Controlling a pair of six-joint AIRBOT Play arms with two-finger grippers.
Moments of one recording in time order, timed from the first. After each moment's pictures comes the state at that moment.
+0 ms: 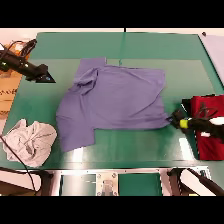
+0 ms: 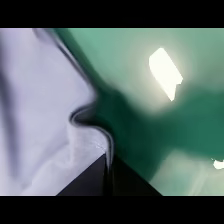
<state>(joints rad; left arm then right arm) 0.20 -1.63 1.67 0.99 -1.55 -1.24 -0.50 -1.04 0.47 -0.81 0.86 1.43</state>
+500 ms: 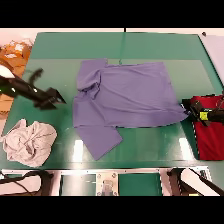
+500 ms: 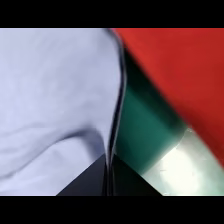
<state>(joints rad) 0.19 -1.42 1.12 0.93 -1.44 -1.34 -0.62 -1.07 0.69 -0.97 1.00 1.43</state>
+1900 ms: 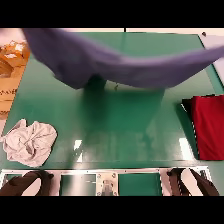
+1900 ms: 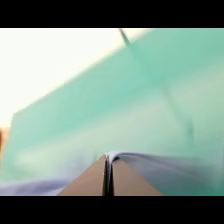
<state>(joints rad) 0.00 -0.89 1.80 0.98 -1.16 -1.38 -0.64 -0.79 1.47 -0.71 1.19 1.53</state>
